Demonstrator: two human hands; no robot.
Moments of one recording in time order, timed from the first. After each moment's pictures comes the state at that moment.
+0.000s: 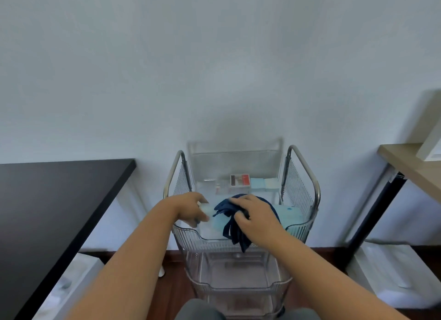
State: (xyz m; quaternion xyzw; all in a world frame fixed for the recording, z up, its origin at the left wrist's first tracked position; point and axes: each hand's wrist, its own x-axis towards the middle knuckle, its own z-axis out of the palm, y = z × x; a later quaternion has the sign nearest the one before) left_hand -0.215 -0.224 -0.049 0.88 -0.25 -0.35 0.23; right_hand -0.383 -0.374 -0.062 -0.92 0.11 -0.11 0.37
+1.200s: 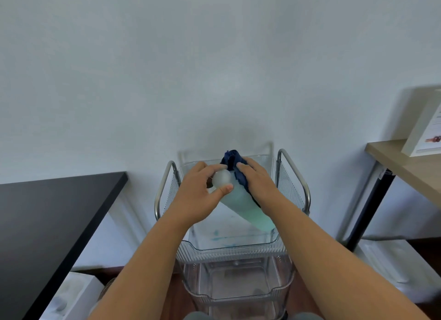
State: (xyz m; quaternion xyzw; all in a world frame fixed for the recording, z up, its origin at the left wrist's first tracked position) left_hand -0.282 -0.255 0.010 0.79 -0.43 0.03 0.44; right_hand -0.350 -0.412 -0.005 -0.68 0.15 -0.21 0.69
